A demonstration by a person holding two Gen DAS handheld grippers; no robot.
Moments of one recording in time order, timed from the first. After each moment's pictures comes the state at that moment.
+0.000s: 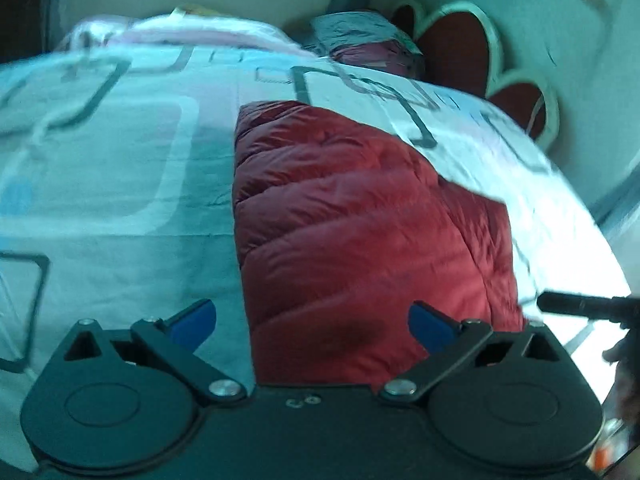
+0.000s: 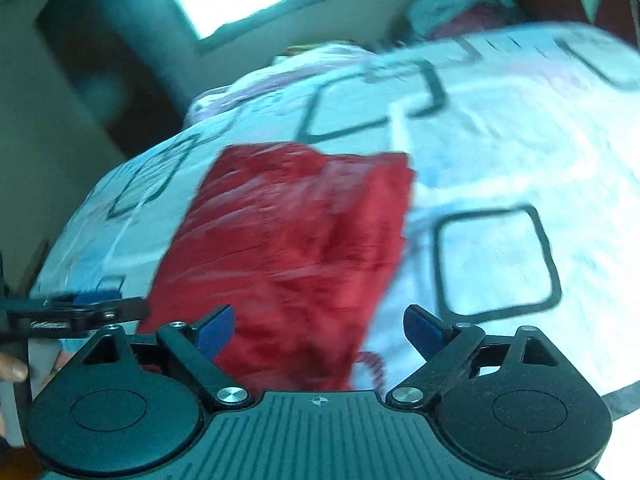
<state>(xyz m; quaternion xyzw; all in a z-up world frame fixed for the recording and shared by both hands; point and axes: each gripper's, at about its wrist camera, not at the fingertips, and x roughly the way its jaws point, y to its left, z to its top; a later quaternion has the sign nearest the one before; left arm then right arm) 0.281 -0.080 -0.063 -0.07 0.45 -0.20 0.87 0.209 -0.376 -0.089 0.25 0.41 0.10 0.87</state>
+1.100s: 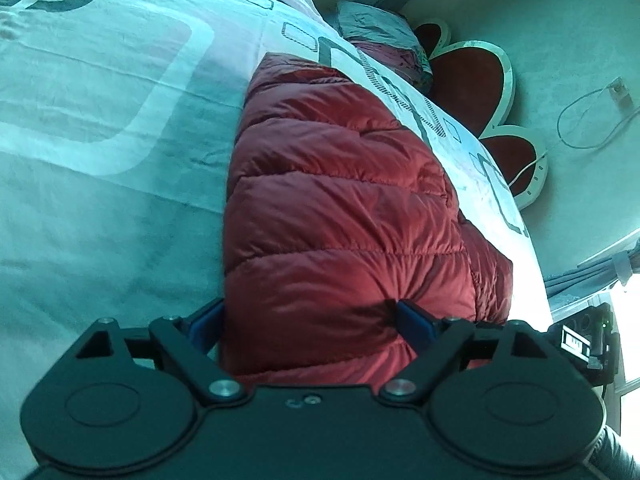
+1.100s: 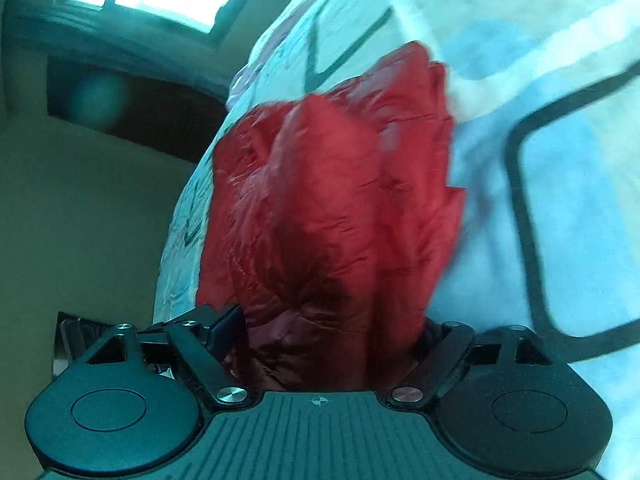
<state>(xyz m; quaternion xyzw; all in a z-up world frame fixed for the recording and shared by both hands) 0.332 -0.061 -0.118 -0.22 0.49 -0.22 0.81 0.291 -0.407 -0.158 0.43 0.46 0.22 0.75</state>
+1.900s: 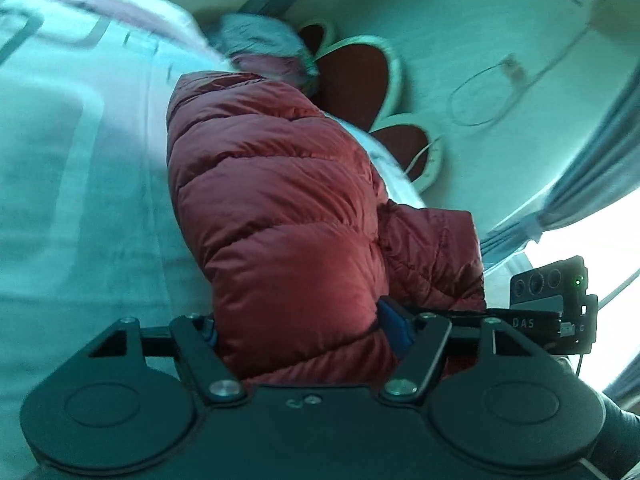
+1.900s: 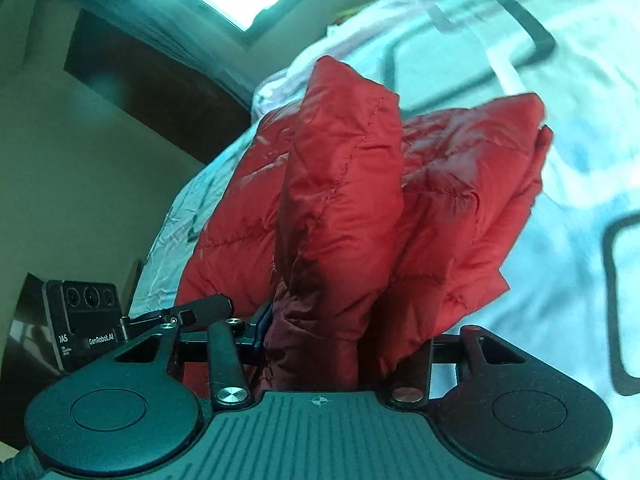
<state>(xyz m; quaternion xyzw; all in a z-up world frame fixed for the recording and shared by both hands) 0.354 -0.034 -0.075 -0.21 0.42 -0.40 0.79 0.260 -0.324 -0.077 0.31 0.41 0.22 0.83</state>
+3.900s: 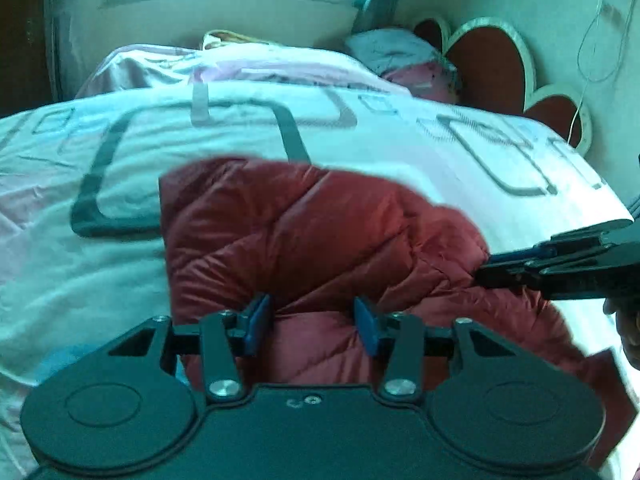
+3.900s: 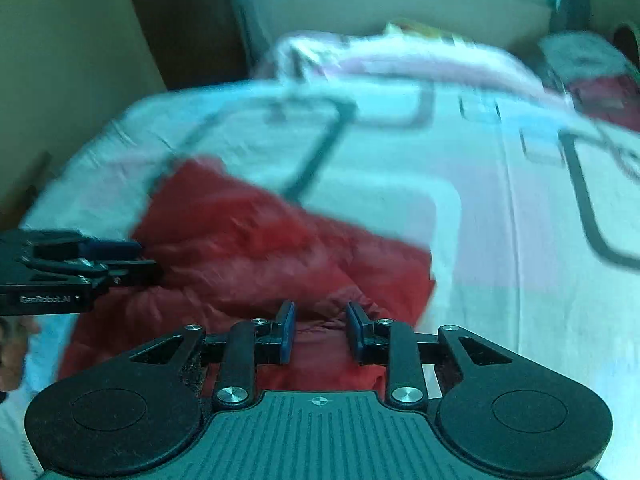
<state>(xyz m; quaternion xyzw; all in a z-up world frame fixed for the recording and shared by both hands) 0.444 0.189 -0.080 0.01 0.42 -0.22 0.88 0.404 0.014 -0.076 0.05 0.46 0.15 0.88</state>
